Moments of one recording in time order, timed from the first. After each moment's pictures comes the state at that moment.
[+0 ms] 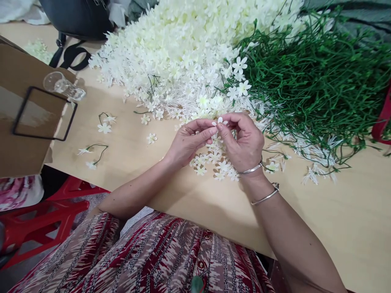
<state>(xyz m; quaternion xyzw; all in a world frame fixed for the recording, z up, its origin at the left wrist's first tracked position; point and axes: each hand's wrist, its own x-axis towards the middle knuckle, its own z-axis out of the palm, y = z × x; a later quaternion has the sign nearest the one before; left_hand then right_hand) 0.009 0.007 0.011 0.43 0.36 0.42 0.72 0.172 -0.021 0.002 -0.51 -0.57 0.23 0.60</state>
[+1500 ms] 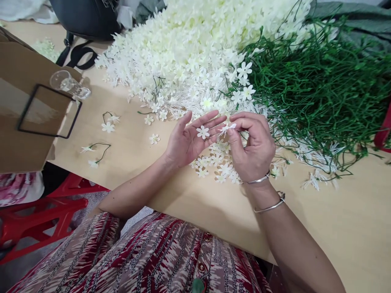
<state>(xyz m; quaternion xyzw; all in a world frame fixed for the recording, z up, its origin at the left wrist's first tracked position) -0.001 0.009 0.030 0.29 0.30 0.39 0.82 0.175 -0.029 0.015 -0.49 -0.64 0.09 0.58</state>
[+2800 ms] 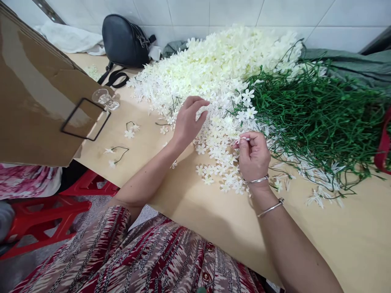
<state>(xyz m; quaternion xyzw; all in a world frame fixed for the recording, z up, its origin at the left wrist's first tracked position) -0.030 0.099 0.003 0.79 0.46 0.38 0.11 0.184 -0.014 -0.031 -0.54 -0.53 0.24 0.61</state>
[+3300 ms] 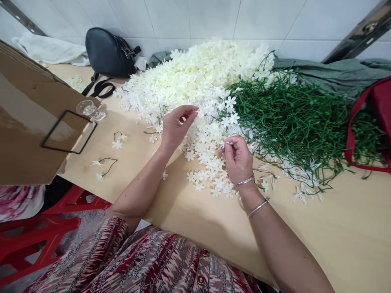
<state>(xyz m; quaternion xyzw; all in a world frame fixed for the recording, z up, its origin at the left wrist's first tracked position) -0.029 0.104 0.018 0.75 0.39 0.49 0.21 0.181 -0.011 -0.036 -0.54 -0.54 0.26 0.60</state>
